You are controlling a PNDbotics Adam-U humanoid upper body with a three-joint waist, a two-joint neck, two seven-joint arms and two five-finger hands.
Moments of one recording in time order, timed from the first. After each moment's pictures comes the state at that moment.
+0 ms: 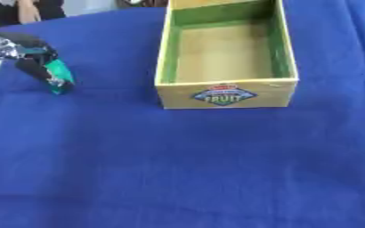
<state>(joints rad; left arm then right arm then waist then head) -0.92 0.78 -0.07 -0.95 -1.12 -0.16 -0.69 -0.36 -0.45 -0.15 -1.98 0.24 -0.09 -0.20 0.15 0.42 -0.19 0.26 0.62</state>
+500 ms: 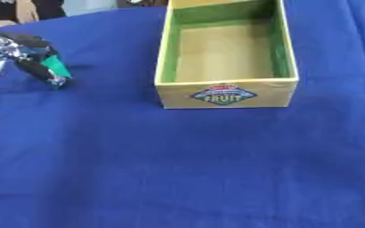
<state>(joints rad) -0.92 0.77 -0.07 -0.95 -1.09 -0.15 -0.66 -0.36 -0.45 -0.15 -1.98 0.24 -0.09 -0.19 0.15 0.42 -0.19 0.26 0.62</state>
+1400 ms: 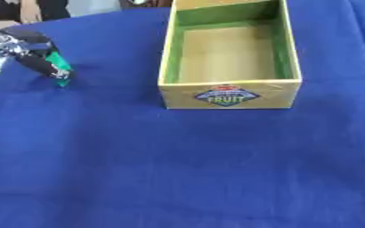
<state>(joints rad) -0.92 0.77 -0.08 -1.00 -1.04 -0.12 -0.69 -0.35 -0.45 -0.15 -1.98 0.24 -0.09 -0.20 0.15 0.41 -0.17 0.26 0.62</state>
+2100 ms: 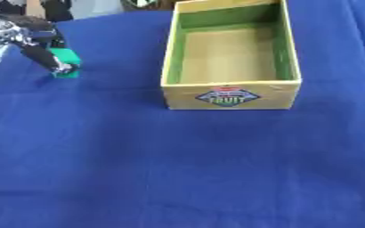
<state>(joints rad) -0.96 0.77 -0.09 -1.10 -1.03 -0.14 -0.70 -0.34 -0.44 -0.16 -1.98 0.24 -0.09 -0.19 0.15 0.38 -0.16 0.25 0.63</state>
